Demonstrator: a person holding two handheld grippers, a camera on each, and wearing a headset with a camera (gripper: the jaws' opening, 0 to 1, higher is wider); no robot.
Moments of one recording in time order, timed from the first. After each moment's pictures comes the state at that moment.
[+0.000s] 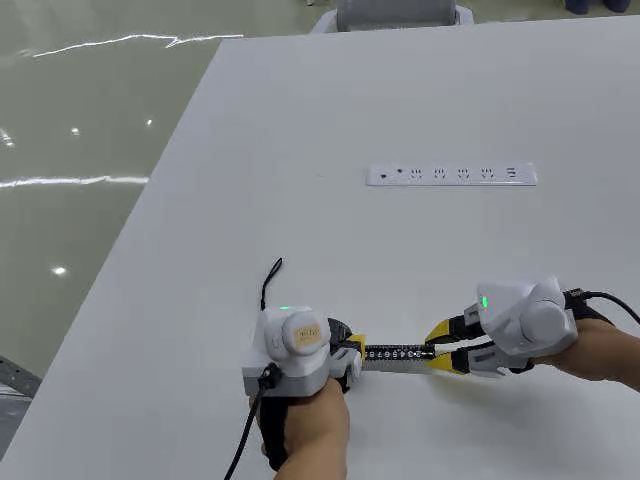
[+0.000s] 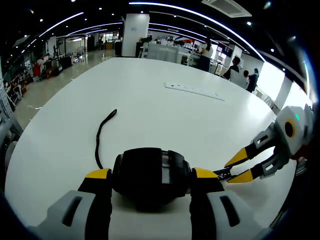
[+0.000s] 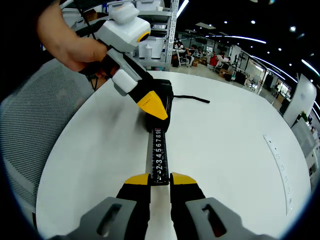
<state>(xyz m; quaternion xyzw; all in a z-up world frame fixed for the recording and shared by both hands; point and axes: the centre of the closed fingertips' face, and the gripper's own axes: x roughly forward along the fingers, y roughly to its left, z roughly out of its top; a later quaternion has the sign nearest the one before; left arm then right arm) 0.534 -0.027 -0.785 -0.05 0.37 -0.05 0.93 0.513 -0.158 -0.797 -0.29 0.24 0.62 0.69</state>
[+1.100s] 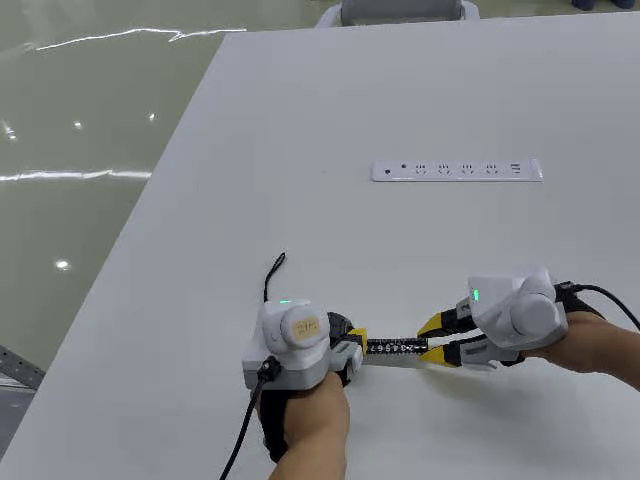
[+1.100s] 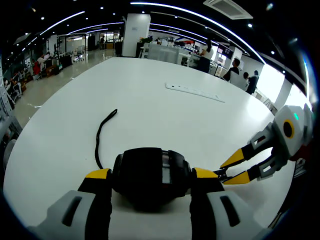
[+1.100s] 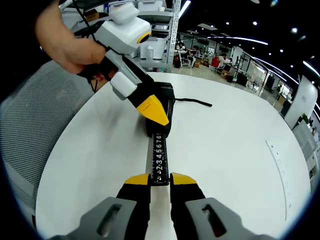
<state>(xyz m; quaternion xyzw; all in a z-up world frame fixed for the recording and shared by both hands) 0.534 -0.026 -0.785 -0.05 0.36 -0.05 0.93 0.515 -0.145 -0.796 -0.29 0.24 0.62 0.69</state>
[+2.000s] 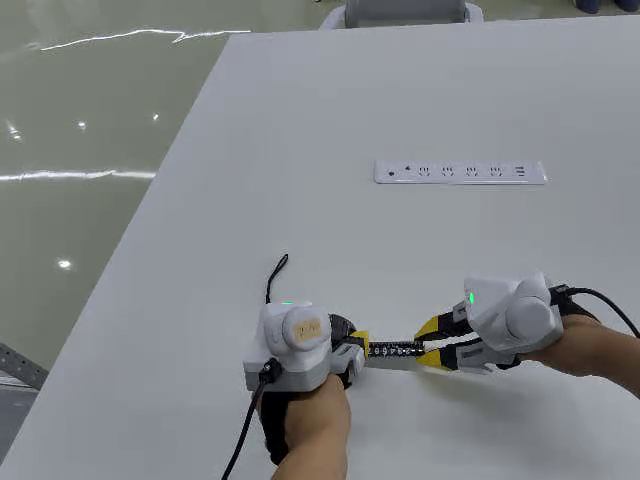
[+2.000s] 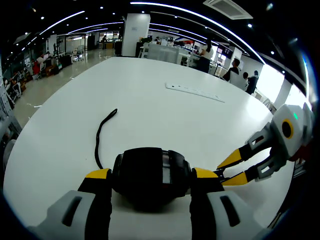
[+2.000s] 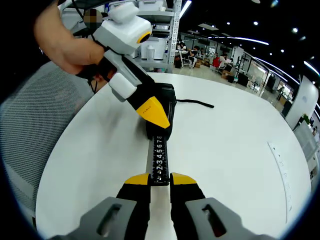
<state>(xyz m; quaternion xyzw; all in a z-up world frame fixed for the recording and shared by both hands) 0.534 -0.025 -0.784 -0.05 0.37 -0.05 0.93 0.514 -0.137 -0.797 -0.29 0.24 0.63 0.68</state>
